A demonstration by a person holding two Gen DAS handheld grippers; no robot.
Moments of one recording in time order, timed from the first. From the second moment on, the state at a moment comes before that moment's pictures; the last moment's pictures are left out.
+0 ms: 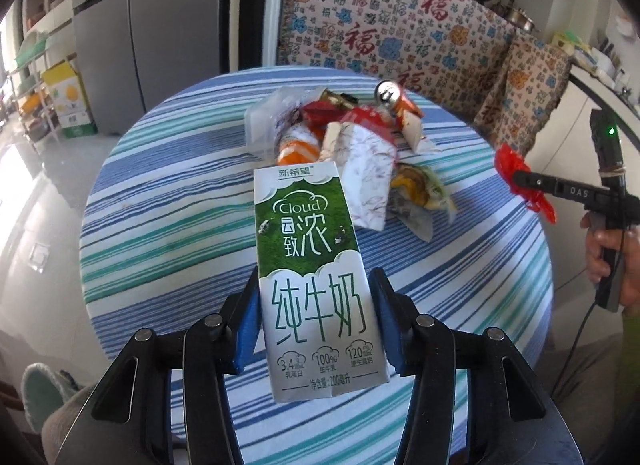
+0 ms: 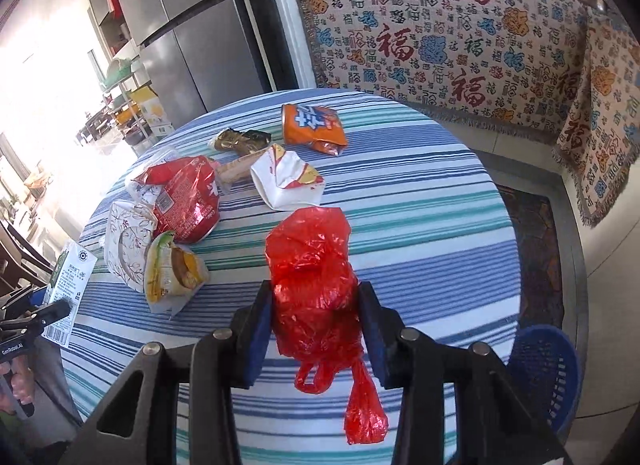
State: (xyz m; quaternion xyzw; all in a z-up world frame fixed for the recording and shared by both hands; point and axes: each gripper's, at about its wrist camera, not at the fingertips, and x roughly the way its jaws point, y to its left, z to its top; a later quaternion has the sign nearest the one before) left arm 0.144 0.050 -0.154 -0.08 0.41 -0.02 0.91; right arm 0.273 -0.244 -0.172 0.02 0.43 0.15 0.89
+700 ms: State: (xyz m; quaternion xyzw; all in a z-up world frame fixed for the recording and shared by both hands) left arm 0.304 -0.321 -0.156 -0.03 0.44 -0.33 0.83; right arm 0.231 -0.545 -0.206 0.18 0.44 -0.10 0.87
